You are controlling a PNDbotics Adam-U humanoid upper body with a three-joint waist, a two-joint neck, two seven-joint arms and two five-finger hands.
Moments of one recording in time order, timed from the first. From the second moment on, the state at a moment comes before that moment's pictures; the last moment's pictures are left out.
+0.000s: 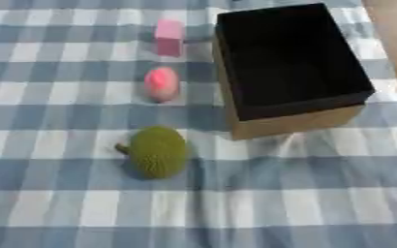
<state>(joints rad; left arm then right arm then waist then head) -0.68 0.32 0.01 -1.98 0.42 -0.22 -0.35 -0.15 -0.32 -0.38 -1.99 0.03 -0.59 -0.17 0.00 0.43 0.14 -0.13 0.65</state>
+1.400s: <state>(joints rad) -1.34 0.45 -0.17 -0.98 -0.38 -0.58 -0.53 -0.12 -0.35 -0.37 -1.99 0.06 -0.57 -0.16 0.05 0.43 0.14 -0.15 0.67</state>
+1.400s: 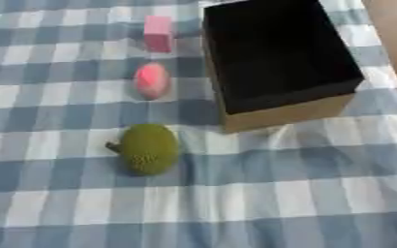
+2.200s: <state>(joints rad) -1.45 0.30 -0.13 -0.65 -0.82 -0.67 -0.44 -0.13 -0.35 -0.36 -1.99 0.05 -0.55 -0.14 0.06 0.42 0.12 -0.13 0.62</state>
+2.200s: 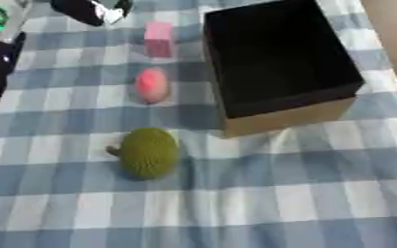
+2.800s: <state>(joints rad) -1.47 0.27 -0.11 -0.57 -0.96 -0.69 -0.42 -0.13 -0.35 -0.36 -1.99 0.04 -0.54 -0.13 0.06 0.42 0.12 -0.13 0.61</state>
